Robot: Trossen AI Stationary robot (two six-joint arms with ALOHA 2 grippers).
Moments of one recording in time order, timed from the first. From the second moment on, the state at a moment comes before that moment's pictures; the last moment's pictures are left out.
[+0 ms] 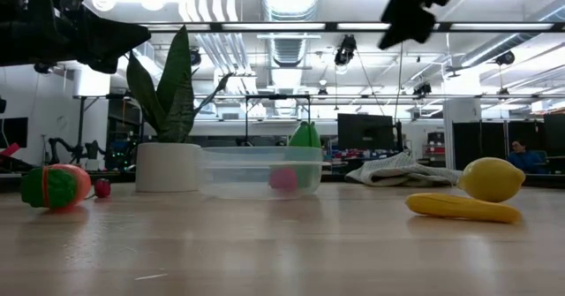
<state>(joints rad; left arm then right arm) -0.01 0.16 0.00 0.31 -0.20 0.14 0.11 1.22 1.06 -0.70 0.08 0.40</state>
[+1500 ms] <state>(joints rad) -0.01 0.19 0.01 0.29 -0.19 0.15 0.35 1.80 1.21 -1.12 0.11 1.34</state>
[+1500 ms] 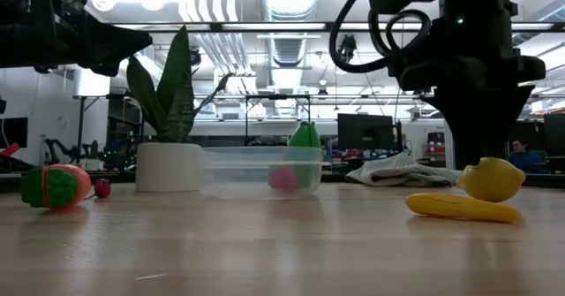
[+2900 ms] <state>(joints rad) -0.01 0.19 0.00 0.29 -0.19 0.15 0.35 1.86 1.12 -1.02 0.08 1.35</state>
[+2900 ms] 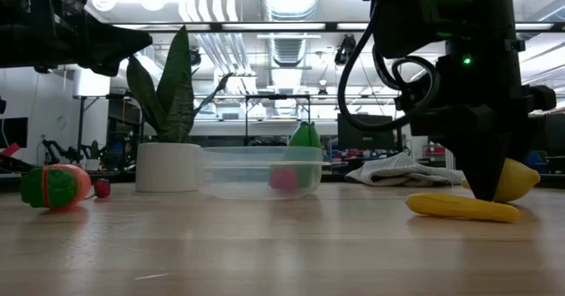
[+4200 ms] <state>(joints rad) -0.01 0.19 0.00 0.29 -0.19 0.15 0.35 1.86 1.23 -1.00 0.13 1.23</state>
